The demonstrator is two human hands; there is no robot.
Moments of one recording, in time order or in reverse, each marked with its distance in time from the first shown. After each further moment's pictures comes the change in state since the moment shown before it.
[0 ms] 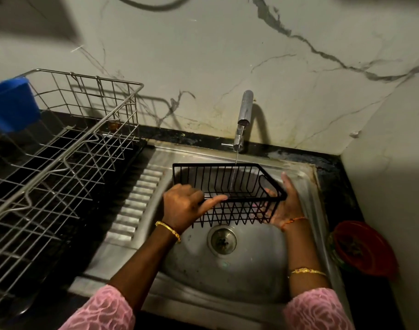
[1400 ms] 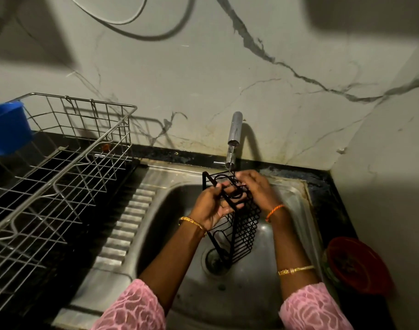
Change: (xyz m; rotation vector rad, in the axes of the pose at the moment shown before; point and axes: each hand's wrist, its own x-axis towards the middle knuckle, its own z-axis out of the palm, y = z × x) left_hand 0.058 0.034 0.068 -1.856 -0.360 -1.560; right_hand -0.009 -0.037 0.066 -0.753 -0.084 -0.516
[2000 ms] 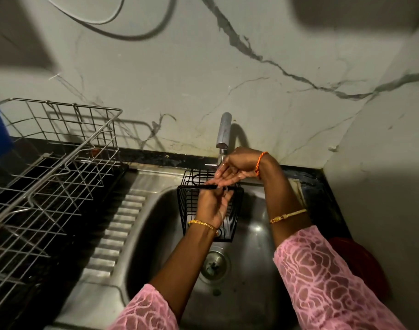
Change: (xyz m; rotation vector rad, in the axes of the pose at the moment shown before) left_hand 0.018 -0.010 0.035 -0.141 0.114 0.216; right_hand 0.067 -0.073 -0.006 -0.174 -0.485 0.476
